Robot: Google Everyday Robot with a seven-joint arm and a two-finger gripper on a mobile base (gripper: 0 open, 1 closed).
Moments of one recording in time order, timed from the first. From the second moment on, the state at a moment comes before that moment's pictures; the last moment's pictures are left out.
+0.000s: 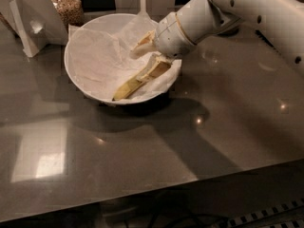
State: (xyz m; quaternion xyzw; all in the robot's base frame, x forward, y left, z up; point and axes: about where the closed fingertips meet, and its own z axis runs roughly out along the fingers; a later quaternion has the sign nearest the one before) arm 0.580 0.016 0.915 -0.77 0.50 0.16 0.37
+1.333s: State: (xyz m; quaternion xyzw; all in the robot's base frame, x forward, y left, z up) arm 0.594 0.030 0.882 -0.81 0.48 0.13 0.30
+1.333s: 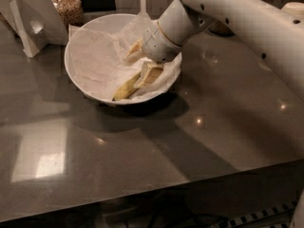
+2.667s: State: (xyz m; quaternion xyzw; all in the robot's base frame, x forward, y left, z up) arm 0.623 0.032 0.848 -0.83 0.48 0.11 0.26
